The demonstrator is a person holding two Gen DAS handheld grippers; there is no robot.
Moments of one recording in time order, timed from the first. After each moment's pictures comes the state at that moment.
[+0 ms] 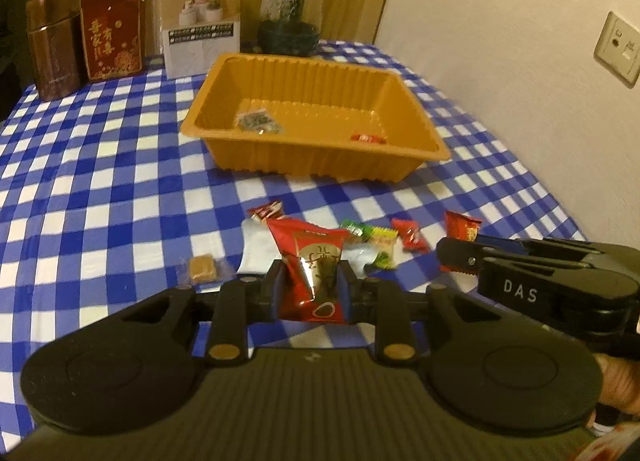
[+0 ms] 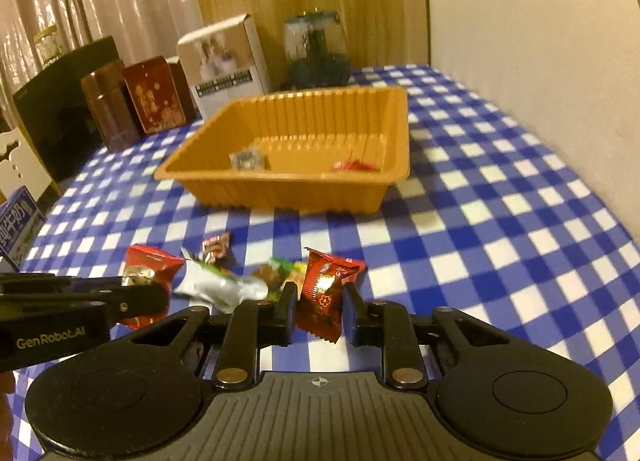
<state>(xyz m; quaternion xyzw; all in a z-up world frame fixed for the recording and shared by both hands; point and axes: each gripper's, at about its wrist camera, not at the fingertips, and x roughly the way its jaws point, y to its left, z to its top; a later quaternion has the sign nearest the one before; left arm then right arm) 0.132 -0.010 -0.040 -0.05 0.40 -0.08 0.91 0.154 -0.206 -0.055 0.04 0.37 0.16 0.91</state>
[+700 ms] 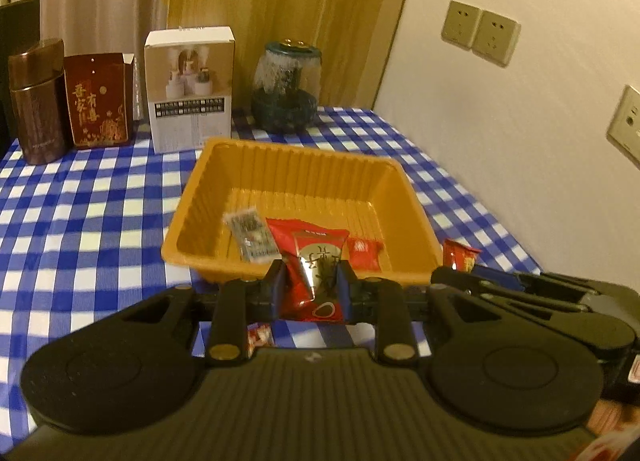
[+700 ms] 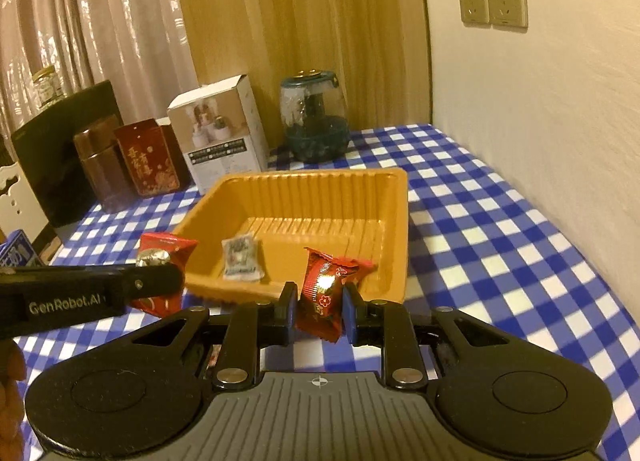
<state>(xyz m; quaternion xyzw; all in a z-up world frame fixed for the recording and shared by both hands) 0.208 -0.010 0.001 -0.07 0.34 -0.08 0.94 0.212 -0.207 -0.019 0.05 0.31 0.16 0.93</state>
